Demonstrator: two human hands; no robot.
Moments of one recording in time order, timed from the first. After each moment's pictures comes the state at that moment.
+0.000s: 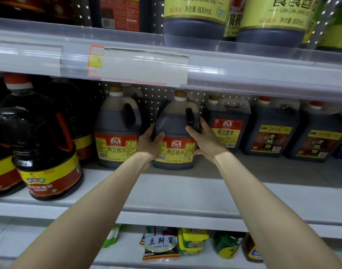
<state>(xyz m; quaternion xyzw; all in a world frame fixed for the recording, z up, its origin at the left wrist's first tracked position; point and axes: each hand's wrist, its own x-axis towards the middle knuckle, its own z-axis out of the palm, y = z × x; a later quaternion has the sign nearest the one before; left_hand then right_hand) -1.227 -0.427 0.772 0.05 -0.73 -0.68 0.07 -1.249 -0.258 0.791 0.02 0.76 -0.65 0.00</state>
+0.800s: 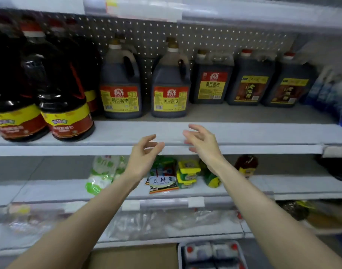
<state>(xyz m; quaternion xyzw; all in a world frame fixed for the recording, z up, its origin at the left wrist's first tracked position) -1.032 -0.456 0.710 -0.02 -0.76 -0.65 0.02 -1.046 -0.278 0.734 0.03 0.78 -0.62 -0.06</state>
